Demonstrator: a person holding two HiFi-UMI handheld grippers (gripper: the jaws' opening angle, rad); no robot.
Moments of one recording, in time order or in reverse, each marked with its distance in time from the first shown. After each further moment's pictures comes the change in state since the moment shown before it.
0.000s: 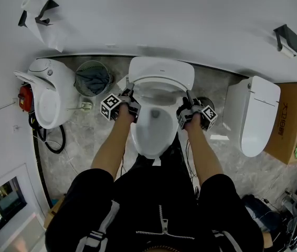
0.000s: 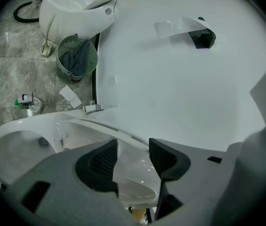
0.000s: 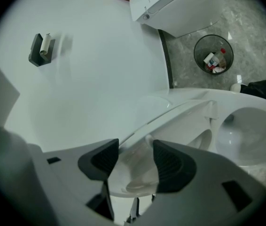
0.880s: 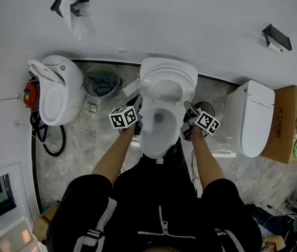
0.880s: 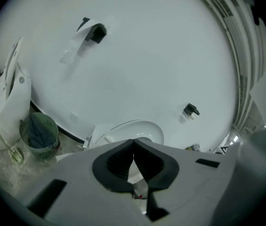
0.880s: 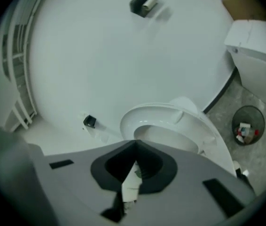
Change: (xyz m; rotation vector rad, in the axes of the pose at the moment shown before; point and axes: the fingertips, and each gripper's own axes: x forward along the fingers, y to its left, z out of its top) left arm -0.148 -0.041 -0.045 1.015 0.130 -0.141; right arm -0.105 0.030 -0.113 -0.926 0.221 0.110
